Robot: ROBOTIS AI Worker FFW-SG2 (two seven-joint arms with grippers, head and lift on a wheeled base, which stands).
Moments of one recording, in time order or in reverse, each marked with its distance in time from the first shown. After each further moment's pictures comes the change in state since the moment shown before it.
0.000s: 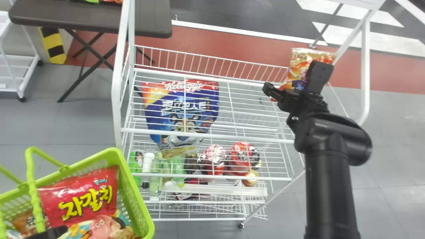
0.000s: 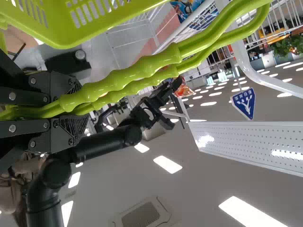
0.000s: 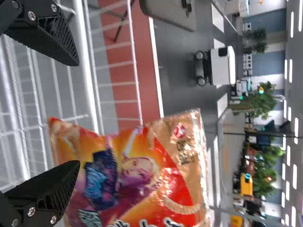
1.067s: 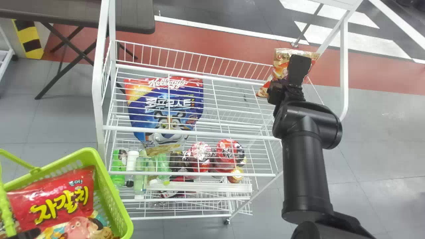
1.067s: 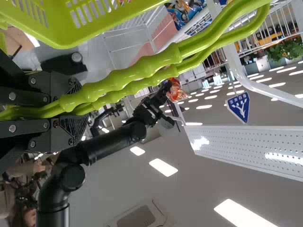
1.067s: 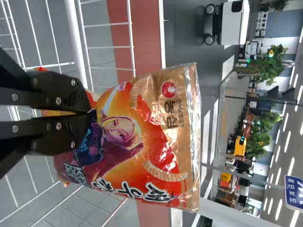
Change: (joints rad) left arm -0.002 0.002 0.015 0.024 0.003 -0.012 0.000; right arm -0.072 0.014 -0.032 0.105 0.108 -0.013 -0.113
